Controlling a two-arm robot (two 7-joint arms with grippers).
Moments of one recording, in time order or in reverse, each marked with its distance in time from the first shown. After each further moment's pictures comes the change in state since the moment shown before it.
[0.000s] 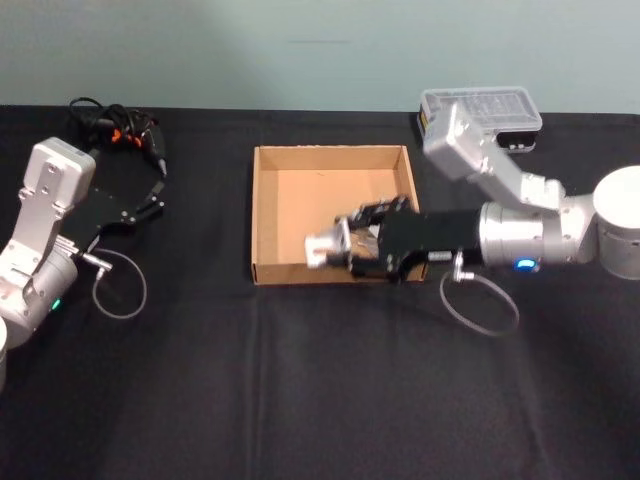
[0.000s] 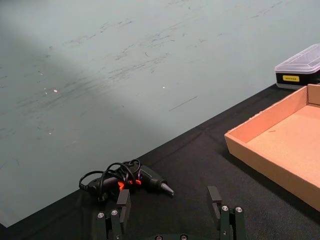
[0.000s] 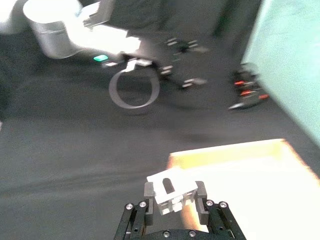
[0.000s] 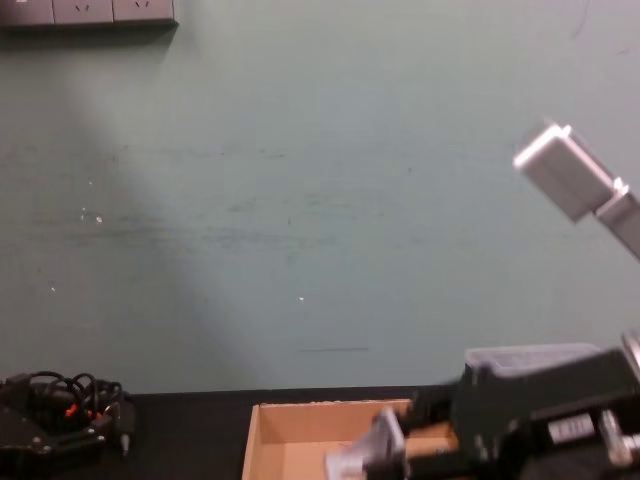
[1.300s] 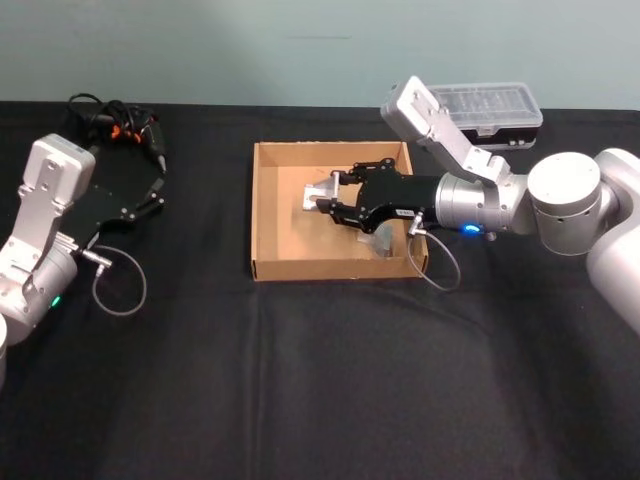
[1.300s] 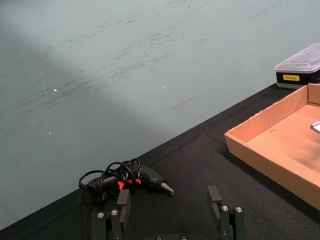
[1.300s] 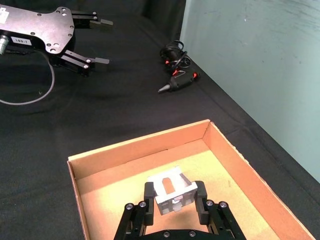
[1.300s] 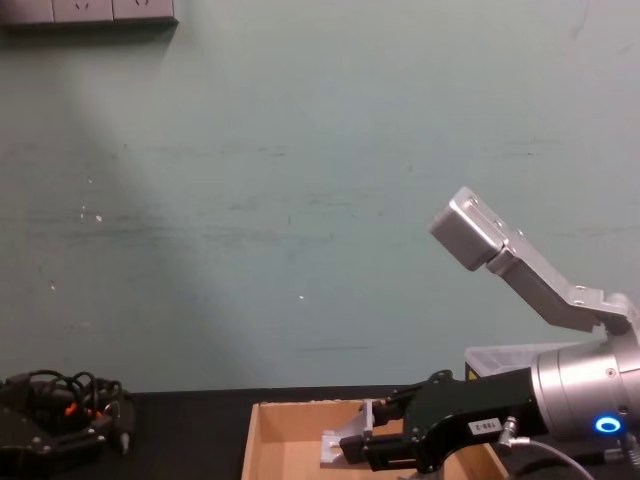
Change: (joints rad) left arm 0.000 0.000 0.000 0.000 0.000 0.000 0.000; right arm 0.113 -0.262 0.051 0.423 -0.147 -0.082 -0.135
